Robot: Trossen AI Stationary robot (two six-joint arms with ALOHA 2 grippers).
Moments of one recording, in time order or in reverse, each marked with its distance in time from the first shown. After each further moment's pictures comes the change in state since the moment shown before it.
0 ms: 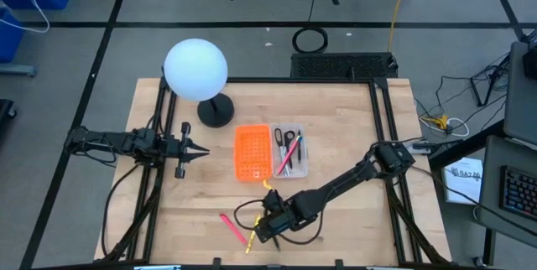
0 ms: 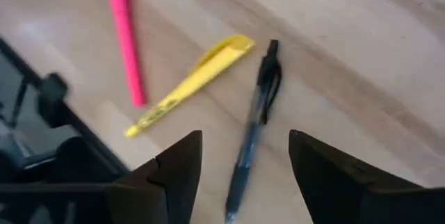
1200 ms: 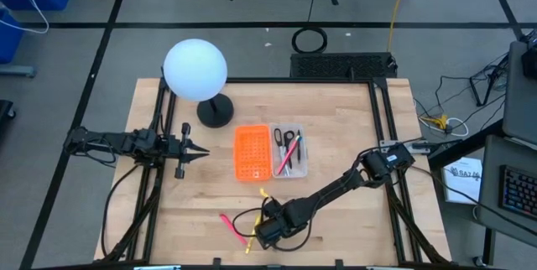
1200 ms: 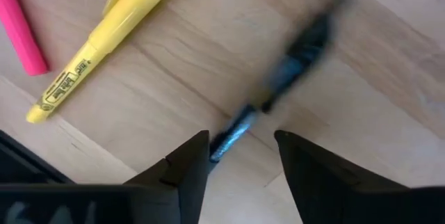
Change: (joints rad) left arm 0.000 0.000 0.001 -0.040 -0.006 -0.036; right arm 0.005 0.227 0.011 -0.195 -0.079 0.002
